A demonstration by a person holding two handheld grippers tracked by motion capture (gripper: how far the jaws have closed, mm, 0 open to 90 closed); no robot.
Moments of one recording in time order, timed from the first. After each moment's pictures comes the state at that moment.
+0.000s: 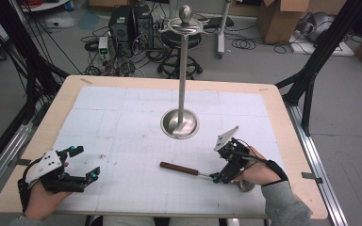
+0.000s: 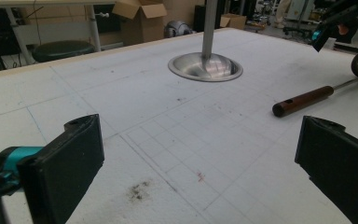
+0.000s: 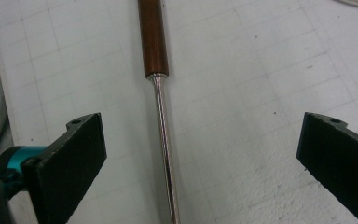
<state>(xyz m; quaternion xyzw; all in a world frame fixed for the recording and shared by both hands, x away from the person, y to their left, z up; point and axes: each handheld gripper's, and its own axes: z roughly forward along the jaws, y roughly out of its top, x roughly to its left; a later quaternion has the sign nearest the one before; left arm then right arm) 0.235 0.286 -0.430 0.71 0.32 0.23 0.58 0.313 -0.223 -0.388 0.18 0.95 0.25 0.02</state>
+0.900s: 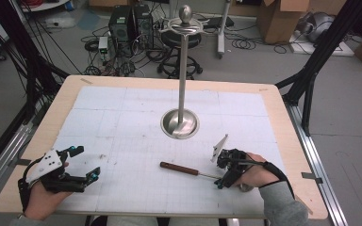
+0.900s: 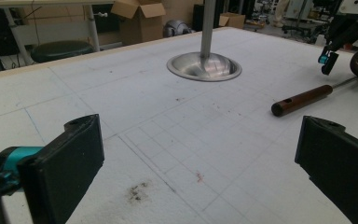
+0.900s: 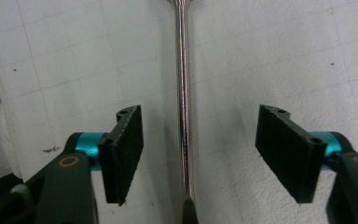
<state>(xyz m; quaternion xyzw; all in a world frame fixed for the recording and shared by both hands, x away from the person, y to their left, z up) 0.235 0.284 -0.429 0.72 0.31 0.23 0.58 0.308 -0.219 -0.408 0.14 0.98 0.14 -0.01</state>
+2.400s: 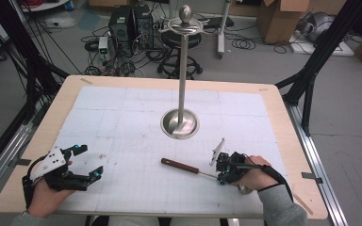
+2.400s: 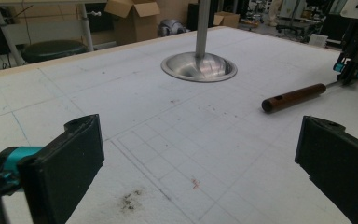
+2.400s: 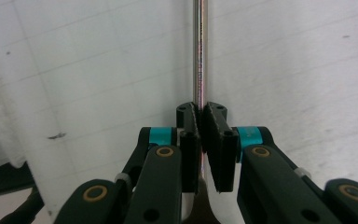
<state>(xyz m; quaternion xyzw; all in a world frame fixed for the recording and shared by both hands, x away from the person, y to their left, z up) 0.240 0.279 -0.429 0.72 0.31 0.22 0.58 0.298 -0.214 -0.404 0.16 0.98 0.10 0.01</state>
